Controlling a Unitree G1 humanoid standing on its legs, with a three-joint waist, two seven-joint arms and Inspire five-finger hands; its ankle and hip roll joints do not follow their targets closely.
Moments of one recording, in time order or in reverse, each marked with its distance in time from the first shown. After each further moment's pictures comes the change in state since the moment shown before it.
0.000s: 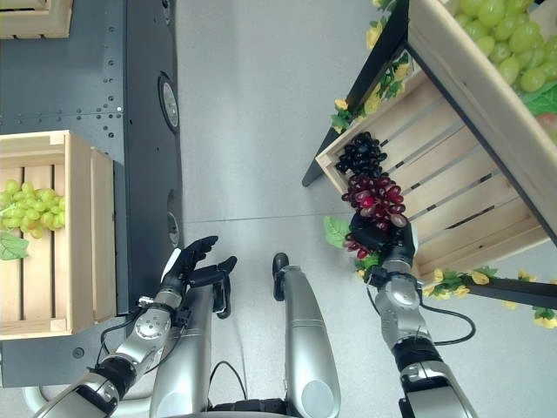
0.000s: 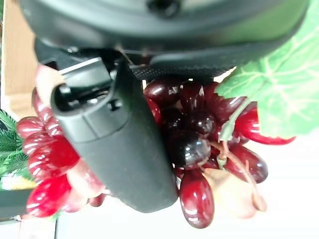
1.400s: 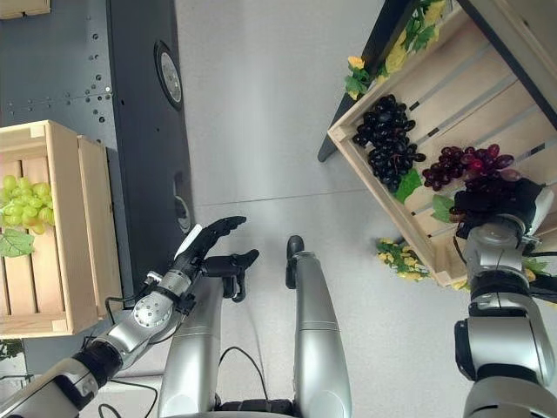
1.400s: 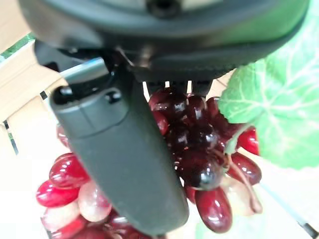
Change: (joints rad) left arm -0.052 0.169 -0.226 -0.252 0.011 -0.043 0.018; right arm -0.421 -0.321 -0.055 0.398 -0.202 0.392 -0.236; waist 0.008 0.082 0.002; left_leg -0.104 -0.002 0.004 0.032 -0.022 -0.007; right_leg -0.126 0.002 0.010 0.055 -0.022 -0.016
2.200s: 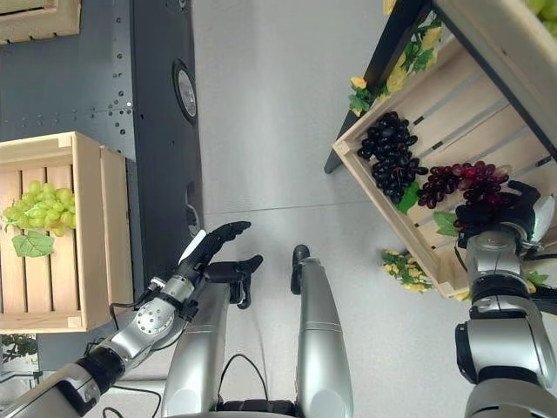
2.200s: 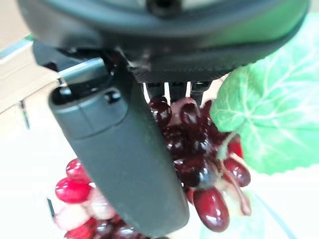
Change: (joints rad) left arm 0.039 -0.030 0.006 0.003 -0.011 -0.027 -0.021; right arm 0.029 -0.004 0.059 0.020 -0.164 0.002 0.004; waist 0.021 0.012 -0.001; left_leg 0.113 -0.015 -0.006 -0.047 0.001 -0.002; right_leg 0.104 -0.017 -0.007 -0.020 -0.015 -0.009
